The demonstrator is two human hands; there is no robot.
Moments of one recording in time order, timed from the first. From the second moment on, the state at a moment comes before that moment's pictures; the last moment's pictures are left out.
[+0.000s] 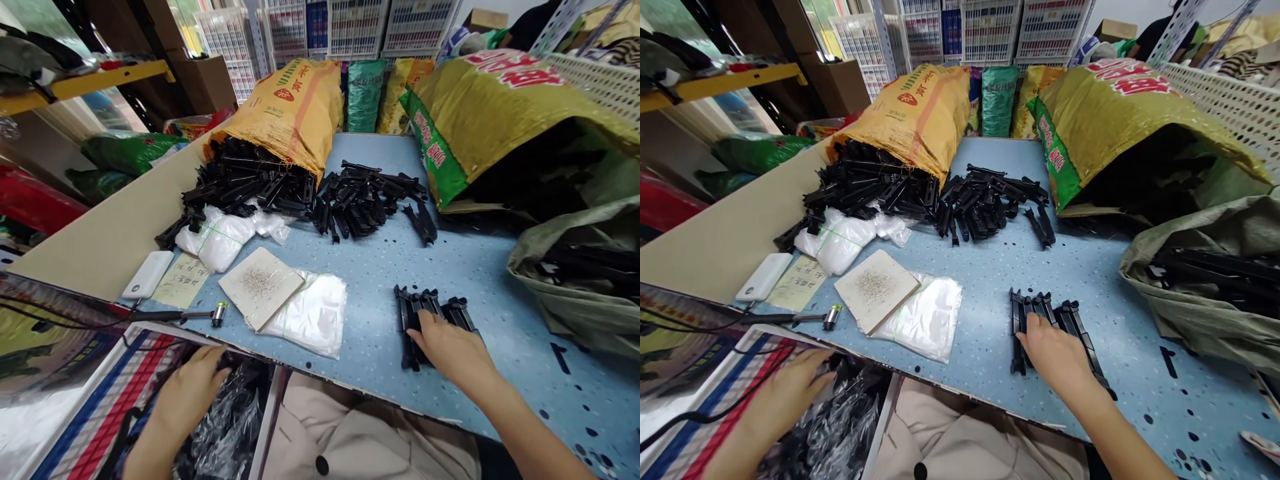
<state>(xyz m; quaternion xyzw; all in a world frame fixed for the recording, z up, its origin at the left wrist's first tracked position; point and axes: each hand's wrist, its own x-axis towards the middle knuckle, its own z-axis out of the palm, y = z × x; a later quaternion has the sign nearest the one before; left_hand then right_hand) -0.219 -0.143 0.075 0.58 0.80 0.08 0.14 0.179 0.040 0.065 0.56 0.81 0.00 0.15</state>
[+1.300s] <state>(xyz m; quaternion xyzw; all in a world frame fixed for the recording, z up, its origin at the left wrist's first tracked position) -0.107 -0.015 0.020 0.36 0.68 0.49 0.41 0.052 0.047 0.043 0.32 0.30 -0.84 -0.31</state>
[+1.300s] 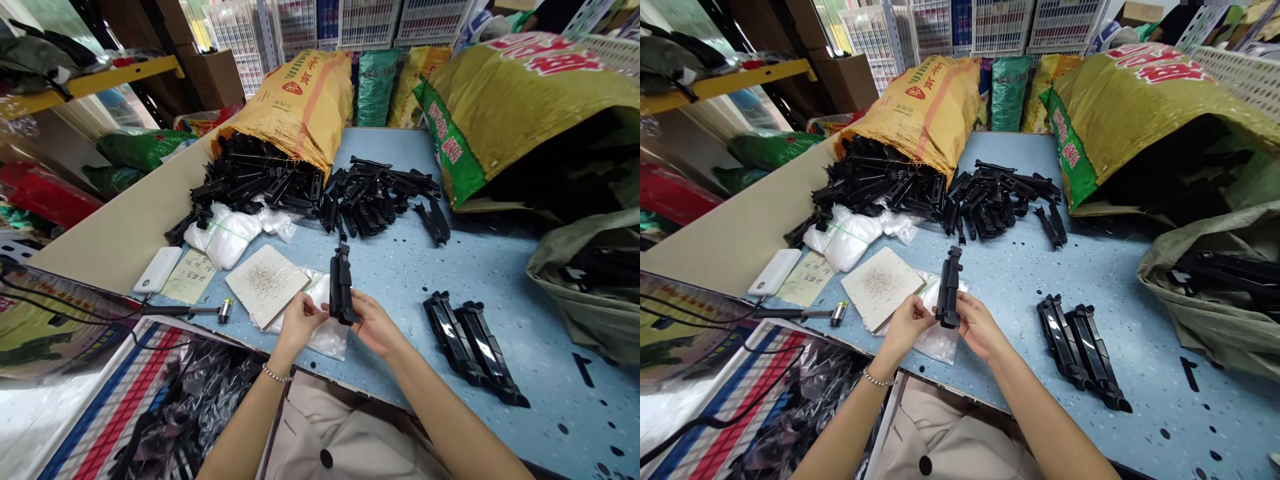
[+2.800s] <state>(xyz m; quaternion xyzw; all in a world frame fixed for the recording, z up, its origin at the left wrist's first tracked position) -0.092 -0.085 0.028 0.71 0.59 0.39 0.01 0.088 -0.028 0.034 0.22 0.13 -0.93 -0.27</state>
